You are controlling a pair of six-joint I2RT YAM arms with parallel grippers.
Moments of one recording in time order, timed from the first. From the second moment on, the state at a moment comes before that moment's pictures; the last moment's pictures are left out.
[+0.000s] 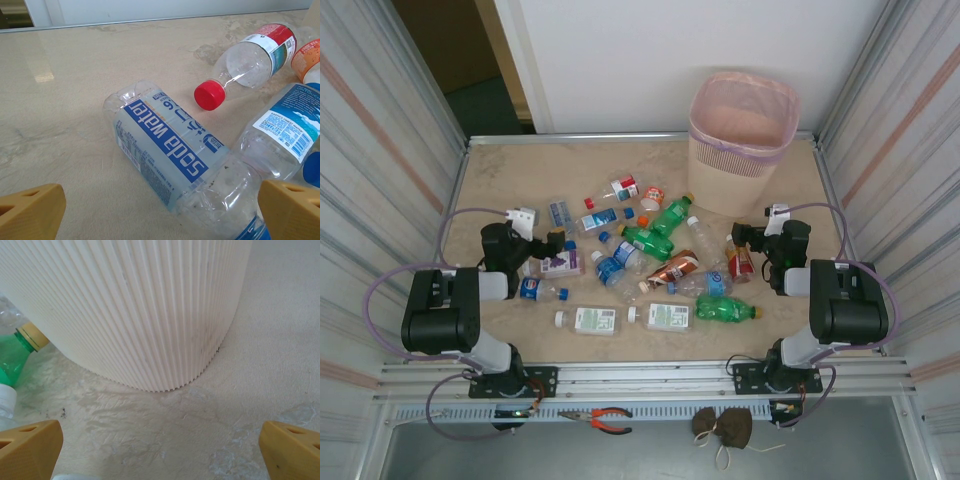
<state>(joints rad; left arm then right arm) 0.06 1.52 0.39 0.73 0.40 0.11 -0.08 1.54 0.39 0.75 -0.24 0.07</state>
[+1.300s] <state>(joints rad) 0.08 1.13 0.91 -0.42 0.38 -0.17 0.17 1.10 0.79 -0.47 0.00 0.20</state>
